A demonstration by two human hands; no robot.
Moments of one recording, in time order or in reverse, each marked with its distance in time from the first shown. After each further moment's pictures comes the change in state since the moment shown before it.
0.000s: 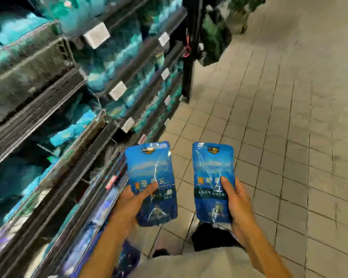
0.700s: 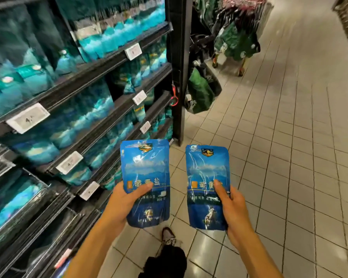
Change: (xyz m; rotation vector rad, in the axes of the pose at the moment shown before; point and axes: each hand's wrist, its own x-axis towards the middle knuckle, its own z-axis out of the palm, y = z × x) left_hand 0.206 0.146 0.221 0.080 -0.087 0.202; right_hand 0.263 -0.215 -0.043 -0.117 -0.092 -0.102
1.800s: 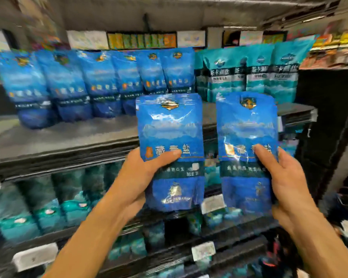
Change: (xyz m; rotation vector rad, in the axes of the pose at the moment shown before) left_hand 0.283 0.405 0.029 -0.103 0.550 0.662; right_hand 0.385 -0.438 0.311 0.168 -0.908 -0.544
